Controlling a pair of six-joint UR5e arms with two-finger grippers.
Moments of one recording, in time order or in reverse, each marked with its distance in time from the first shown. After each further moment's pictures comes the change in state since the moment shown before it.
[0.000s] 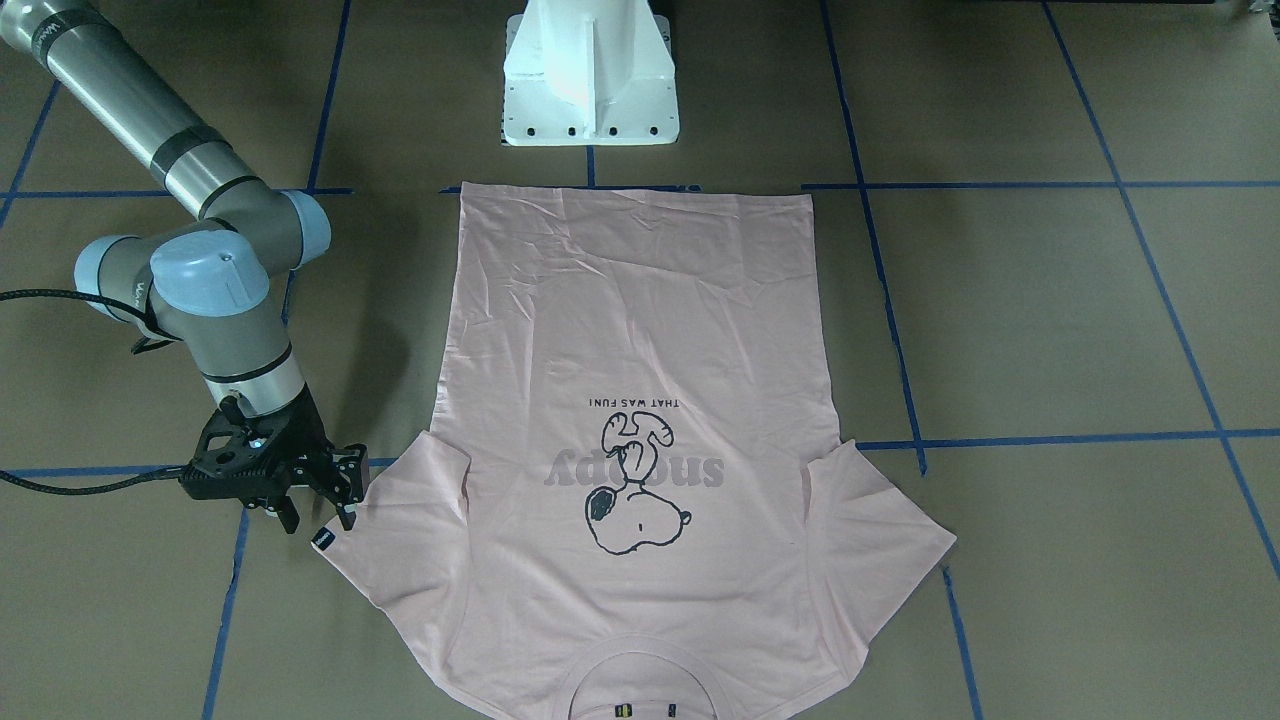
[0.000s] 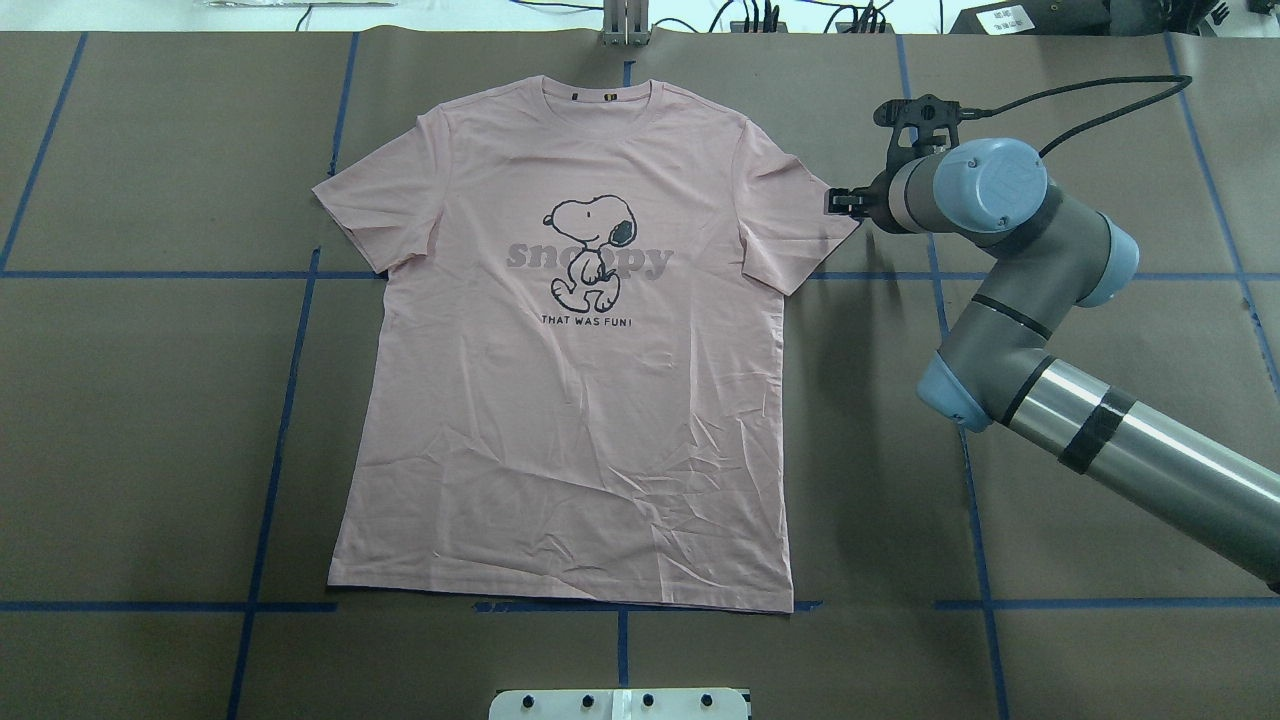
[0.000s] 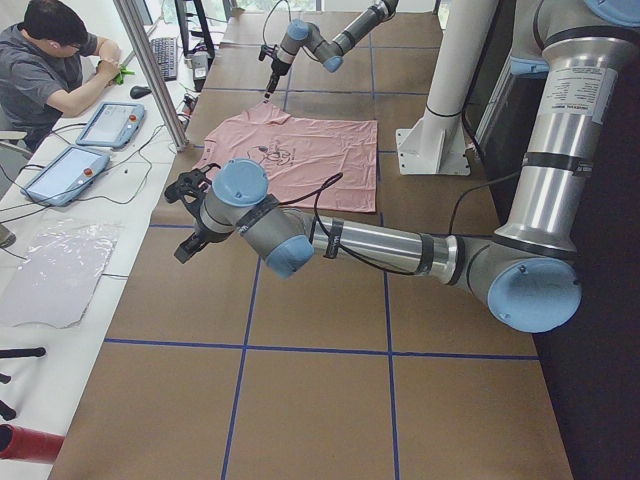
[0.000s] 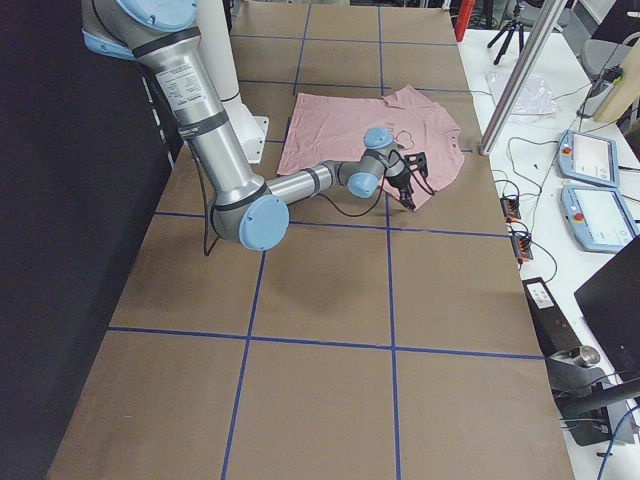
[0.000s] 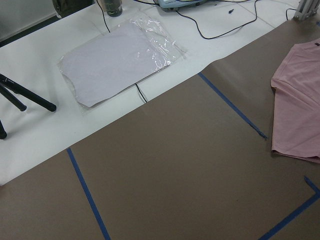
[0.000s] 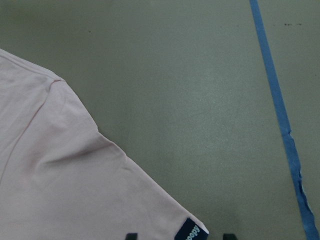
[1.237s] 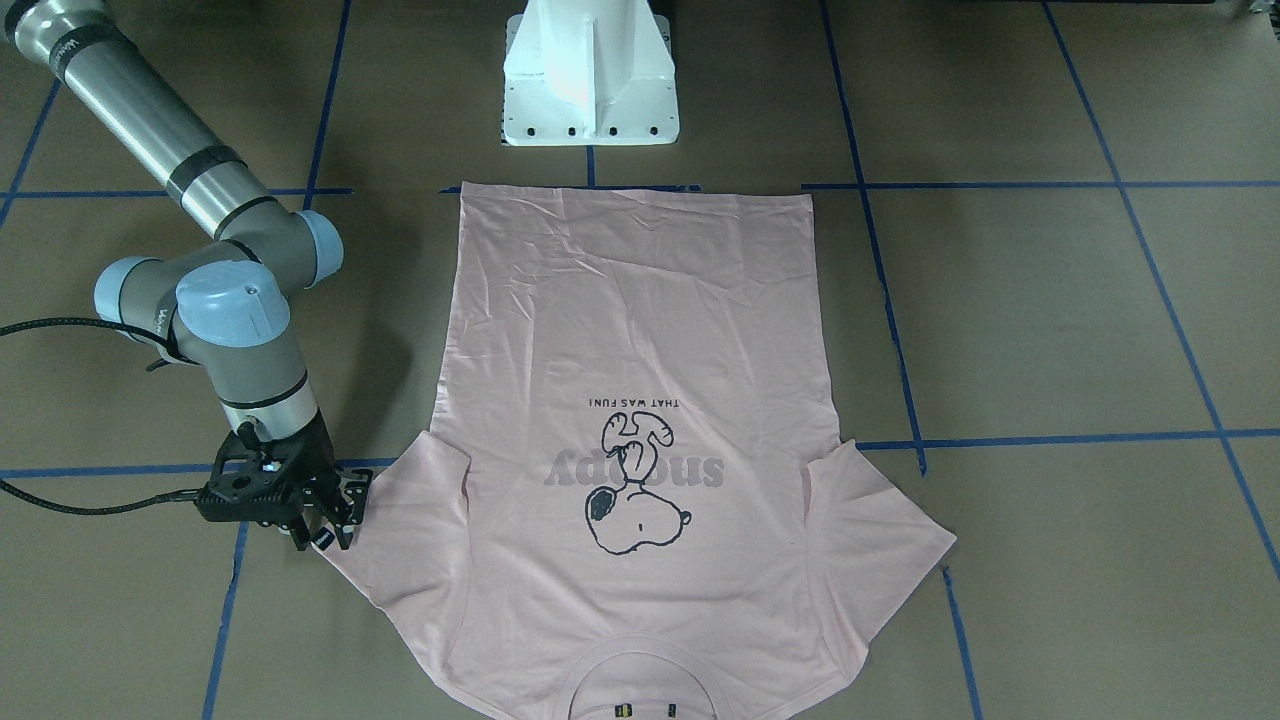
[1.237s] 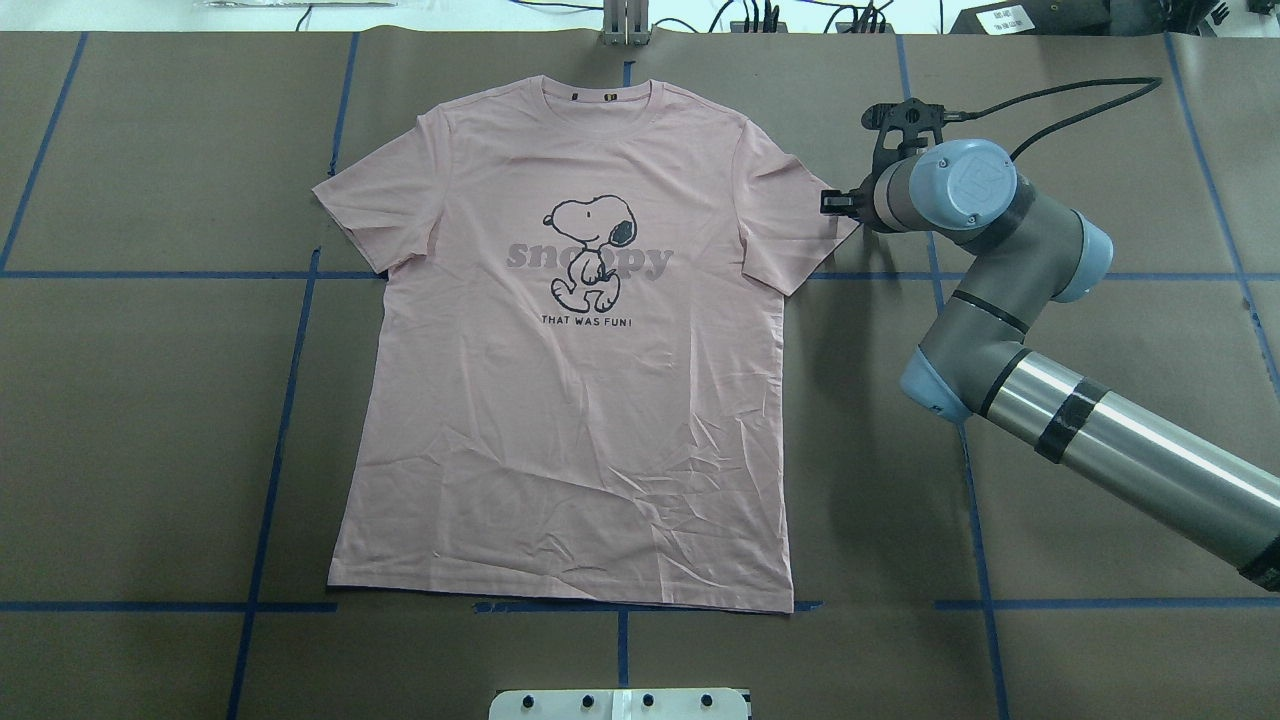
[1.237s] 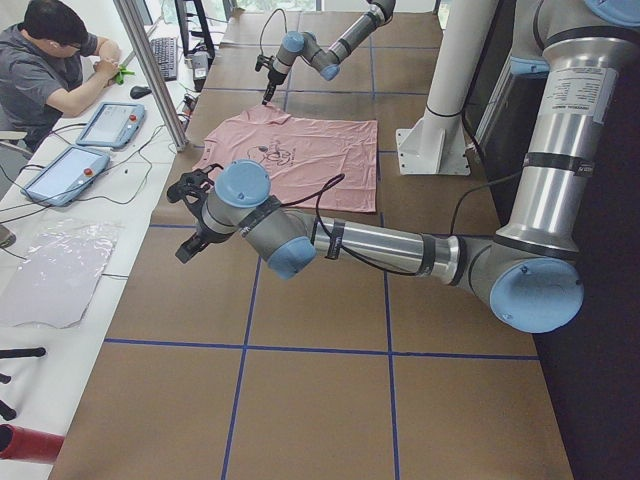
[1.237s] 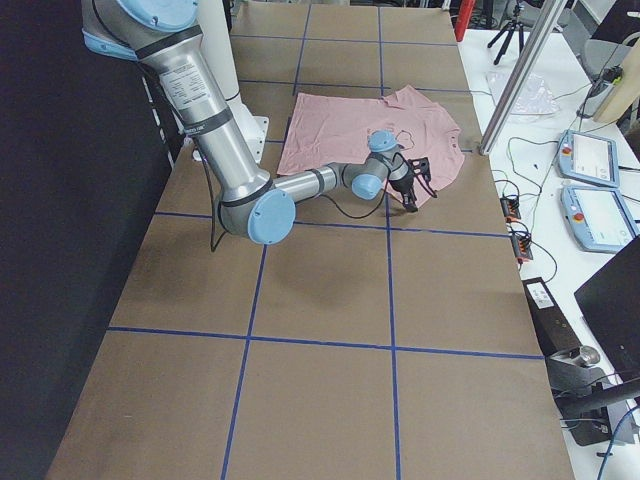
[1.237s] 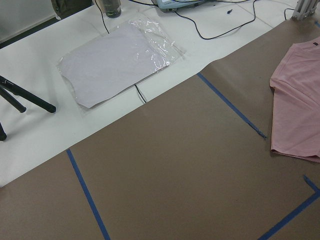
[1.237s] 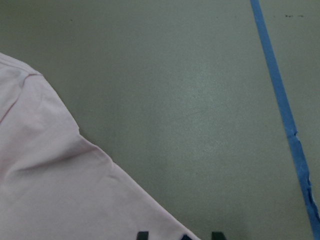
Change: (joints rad) left arm 0.000 0.002 -0.003 -0.001 0.000 0.003; right arm -0.004 0.047 -0.084 -0.001 -0.017 0.000
